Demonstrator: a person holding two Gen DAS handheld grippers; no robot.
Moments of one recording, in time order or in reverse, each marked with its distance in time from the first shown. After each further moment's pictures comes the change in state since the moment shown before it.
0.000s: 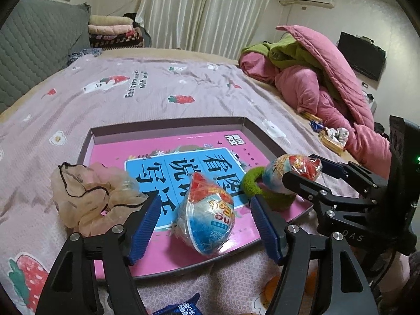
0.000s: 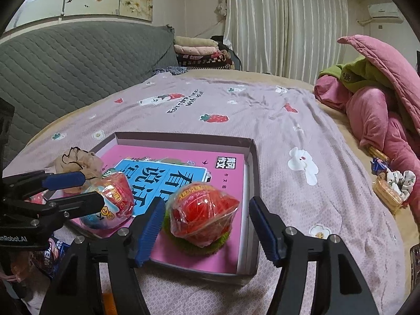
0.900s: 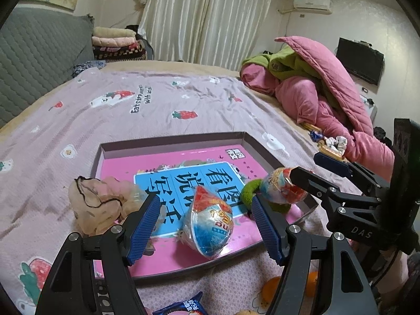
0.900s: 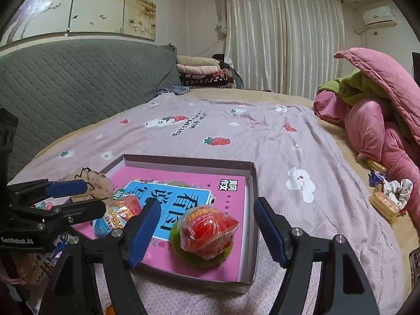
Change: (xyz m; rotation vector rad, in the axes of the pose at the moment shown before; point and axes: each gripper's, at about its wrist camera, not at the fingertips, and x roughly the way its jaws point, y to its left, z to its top) left arm -0.024 -0.002 0.005 0.011 -0.070 0.023; right arm -0.024 0.000 0.009 0.015 -0.115 0.018
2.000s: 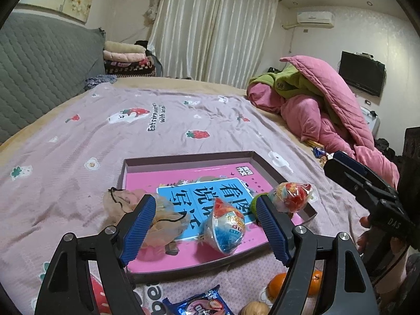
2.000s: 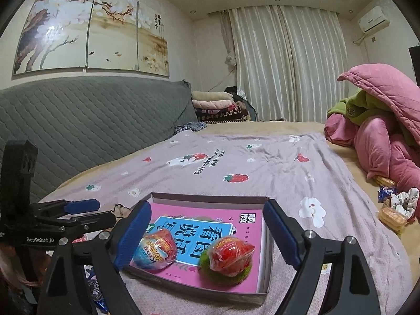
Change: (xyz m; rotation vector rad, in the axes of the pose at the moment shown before) left arm -0.046 0.016 0.000 -0.008 -0.096 0.039; right arm -0.046 0.001 0.013 0.045 -0.198 0.113
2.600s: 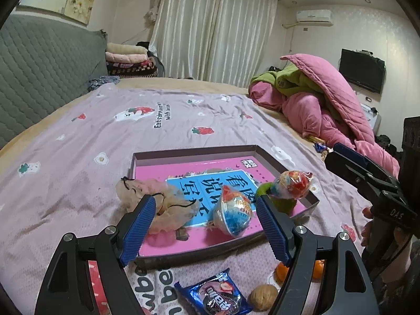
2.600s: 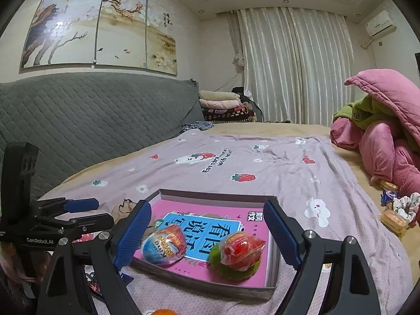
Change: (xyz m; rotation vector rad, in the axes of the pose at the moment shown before) left arm -0.016 0.008 -0.014 0.011 0.002 0.013; right arm -0.006 0.017 -0.004 -0.038 0.006 0.028
